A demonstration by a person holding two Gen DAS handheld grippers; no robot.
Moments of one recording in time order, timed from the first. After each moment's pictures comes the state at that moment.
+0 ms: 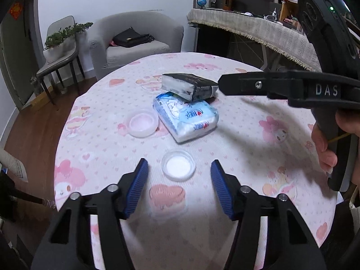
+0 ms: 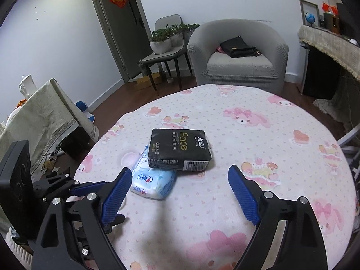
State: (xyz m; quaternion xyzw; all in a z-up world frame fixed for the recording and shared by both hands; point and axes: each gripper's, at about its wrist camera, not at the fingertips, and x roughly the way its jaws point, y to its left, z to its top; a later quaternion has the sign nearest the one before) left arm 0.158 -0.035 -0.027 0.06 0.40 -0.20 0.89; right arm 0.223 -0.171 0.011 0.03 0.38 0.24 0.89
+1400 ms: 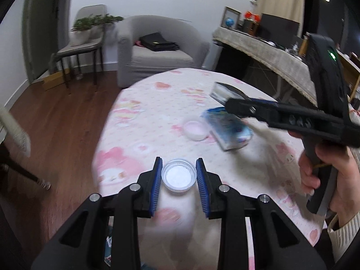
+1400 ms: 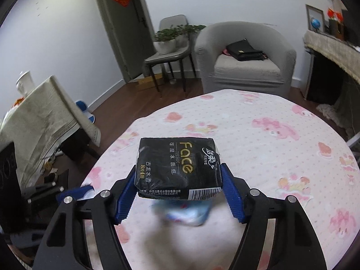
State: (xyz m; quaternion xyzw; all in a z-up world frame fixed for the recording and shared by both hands) left arm 0.143 0.039 -0.007 -0.04 0.38 -0.14 0.91; right arm 0.222 -0.114 0.014 0.01 0.37 0.24 0.90
